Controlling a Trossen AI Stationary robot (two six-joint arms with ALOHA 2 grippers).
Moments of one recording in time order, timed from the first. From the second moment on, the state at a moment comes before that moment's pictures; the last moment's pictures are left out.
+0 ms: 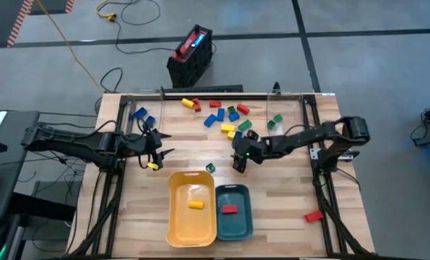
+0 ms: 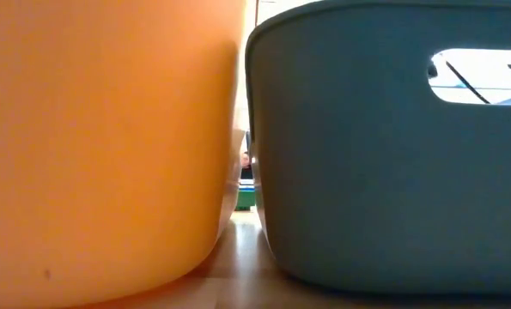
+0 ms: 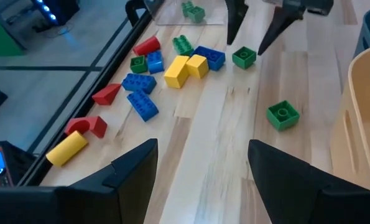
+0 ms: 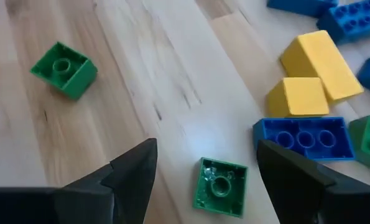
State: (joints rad) left arm -0.09 0.76 0.58 -0.35 -0.49 0.02; right arm -0.01 1.62 0.80 -0.04 0.33 0.28
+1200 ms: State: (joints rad) left arm -0.09 0.76 0.58 -0.35 -0.50 0.01; right arm 0.05 1.77 0.62 0.37 0.46 0.39
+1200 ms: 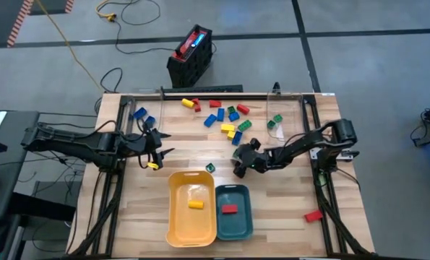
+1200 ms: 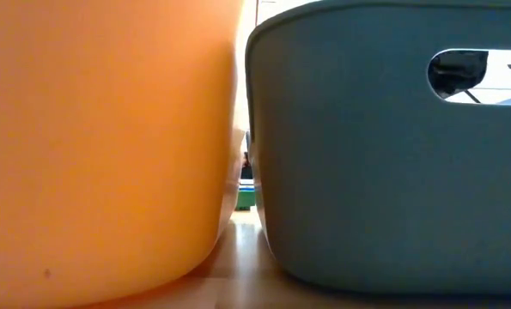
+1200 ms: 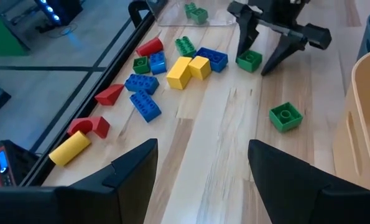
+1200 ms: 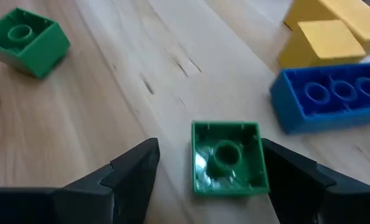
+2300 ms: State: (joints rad) left arm -0.09 0.76 0.58 -0.38 -0.51 -0.02; right arm -0.14 1.00 0.86 -0.85 0.53 0.49
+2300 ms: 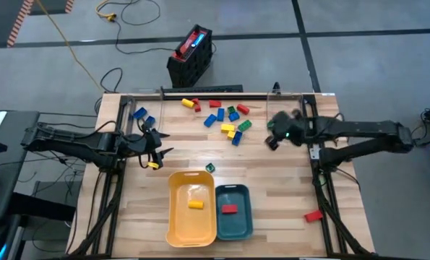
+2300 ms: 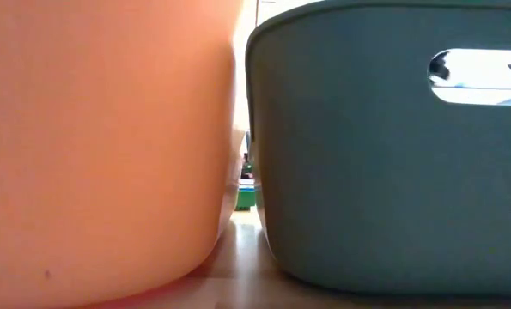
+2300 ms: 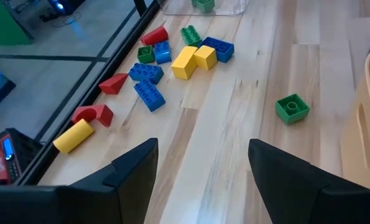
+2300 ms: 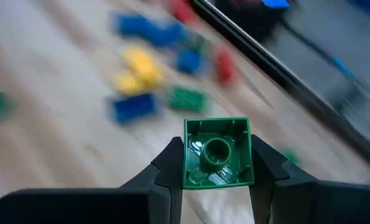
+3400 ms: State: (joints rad) left arm -0.09 0.76 0.58 -0.35 -0.51 0.02; right arm -0.85 1.58 1.04 -0.92 0.02 0.03
